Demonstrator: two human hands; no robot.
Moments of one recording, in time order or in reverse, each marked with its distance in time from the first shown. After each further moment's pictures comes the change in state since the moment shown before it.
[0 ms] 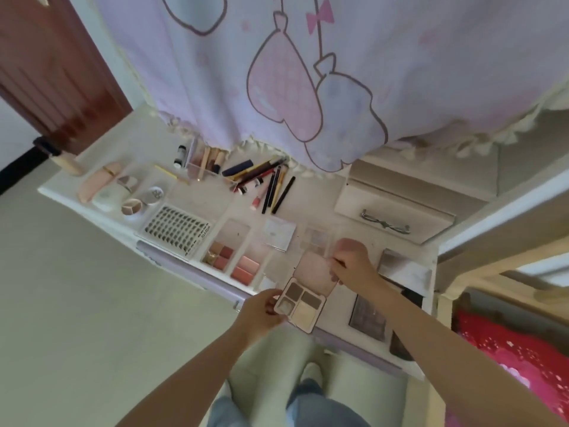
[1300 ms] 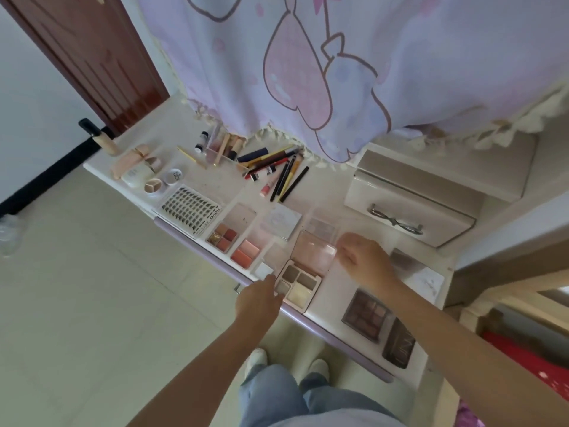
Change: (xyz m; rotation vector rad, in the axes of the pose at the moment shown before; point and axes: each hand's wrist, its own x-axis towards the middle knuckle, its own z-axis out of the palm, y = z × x) left_hand -0.002 0.017 0.043 0.738 0.383 -0.027; right_hand 0.008 0.036 -0.026 -0.411 0.117 -0.407
